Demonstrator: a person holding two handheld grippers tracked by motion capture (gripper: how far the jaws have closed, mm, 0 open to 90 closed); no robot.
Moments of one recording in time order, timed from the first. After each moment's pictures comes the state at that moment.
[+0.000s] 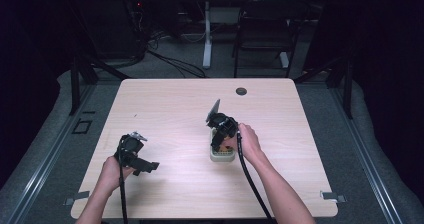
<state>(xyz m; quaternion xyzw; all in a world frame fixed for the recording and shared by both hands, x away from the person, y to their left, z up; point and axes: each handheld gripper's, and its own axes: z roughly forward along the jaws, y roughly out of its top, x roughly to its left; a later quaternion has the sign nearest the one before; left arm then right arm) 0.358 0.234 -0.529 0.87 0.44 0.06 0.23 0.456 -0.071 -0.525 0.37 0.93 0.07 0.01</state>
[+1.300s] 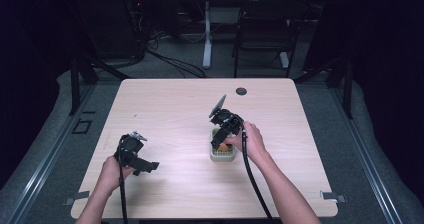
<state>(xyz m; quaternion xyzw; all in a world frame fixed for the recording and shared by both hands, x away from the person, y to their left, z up) 0.358 0.234 -0.529 0.87 0.44 0.06 0.23 0.445 -0.083 -0.498 0.38 0.92 0.11 0.01</state>
